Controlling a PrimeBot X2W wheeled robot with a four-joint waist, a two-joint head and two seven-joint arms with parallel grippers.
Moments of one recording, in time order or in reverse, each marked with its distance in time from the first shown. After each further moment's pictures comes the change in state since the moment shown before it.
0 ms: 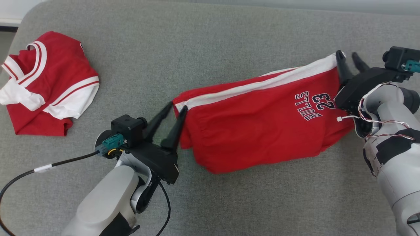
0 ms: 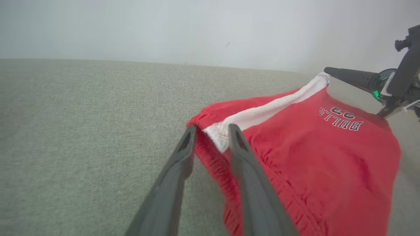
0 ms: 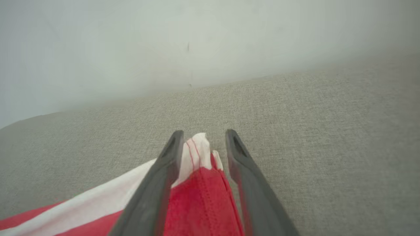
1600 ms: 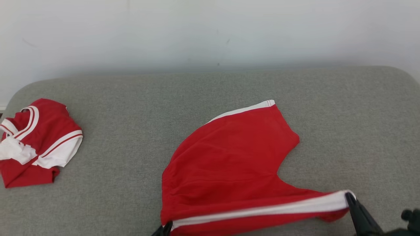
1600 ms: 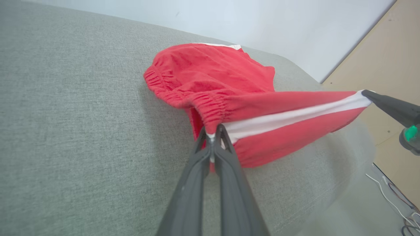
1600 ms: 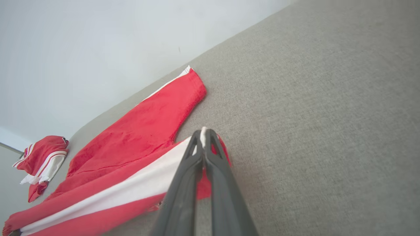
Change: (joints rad) left arm 0.682 0.167 0.072 -0.420 0.013 0.017 0.000; right arm 1.224 0.151 -0.354 -1.111 0.126 0.000 0.173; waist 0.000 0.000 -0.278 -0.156
